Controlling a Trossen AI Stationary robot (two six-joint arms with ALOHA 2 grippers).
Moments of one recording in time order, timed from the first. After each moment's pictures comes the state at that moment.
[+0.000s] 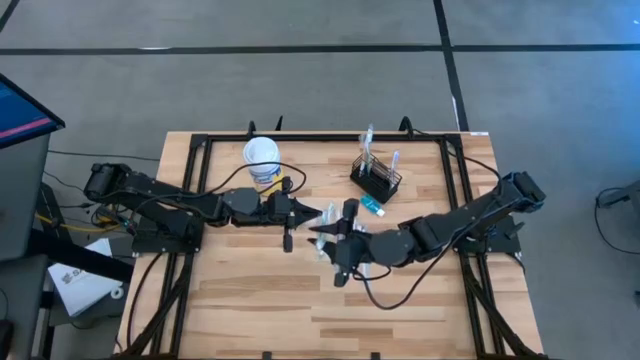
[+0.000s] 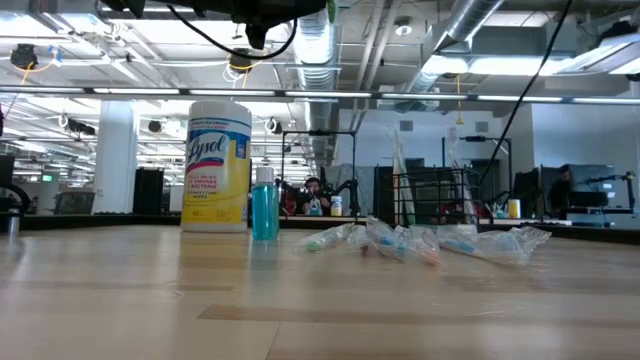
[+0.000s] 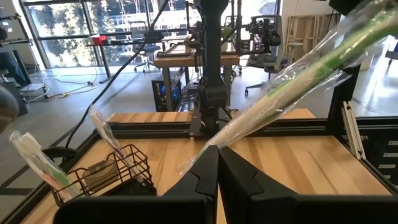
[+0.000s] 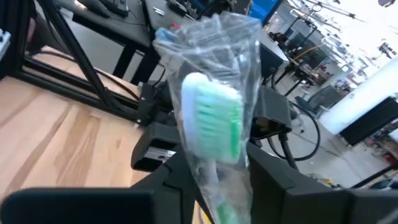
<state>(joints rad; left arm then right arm) -0.13 1.33 0.76 0.51 -0.23 0.04 0.45 1.63 1.45 -0.06 0.69 -0.42</state>
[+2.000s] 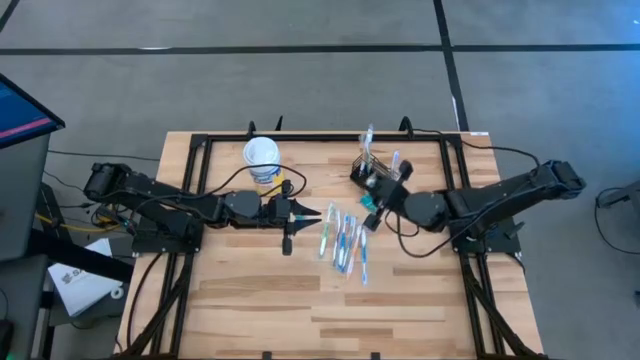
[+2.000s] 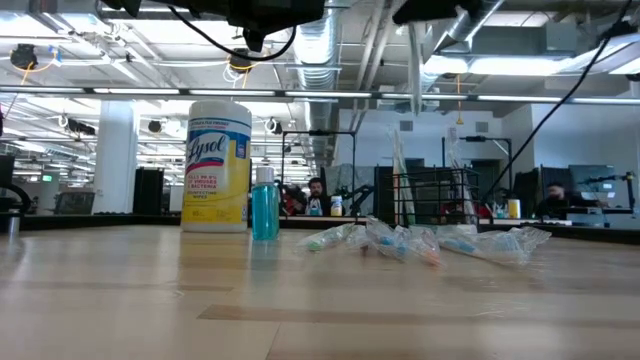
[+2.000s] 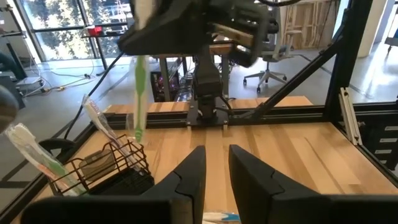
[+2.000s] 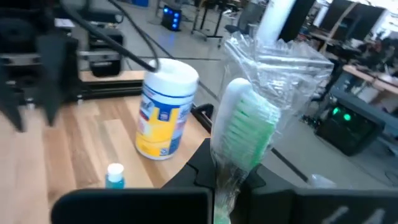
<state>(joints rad) -0.15 1.33 0.76 0.46 -0.24 0.04 0.26 1.20 0.93 -0.06 0.89 0.01</state>
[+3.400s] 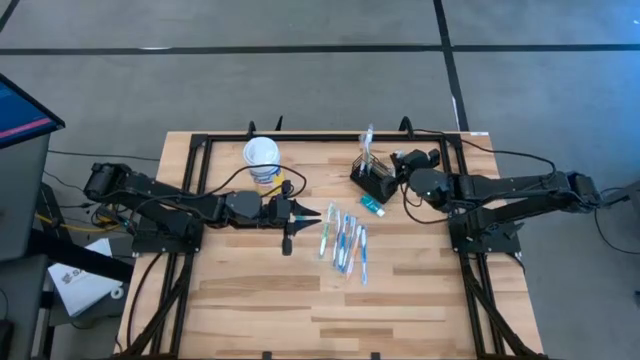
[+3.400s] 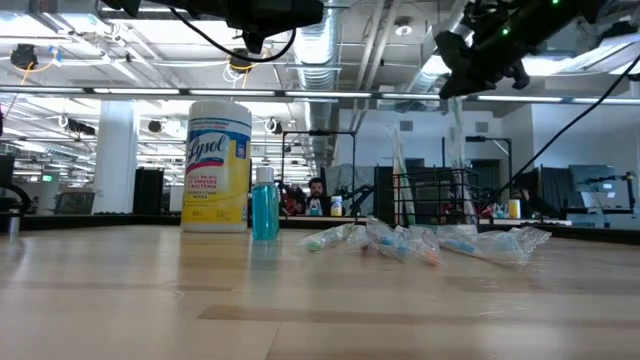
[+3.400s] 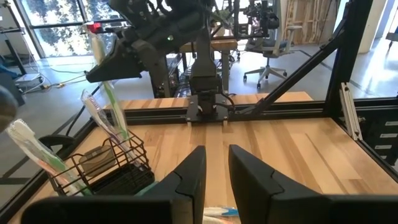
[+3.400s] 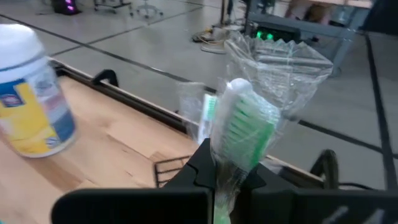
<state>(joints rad) -0.15 1.33 0.76 0.44 -0.24 0.04 -0.04 0.99 0.68 -0.21 0.93 0.40</state>
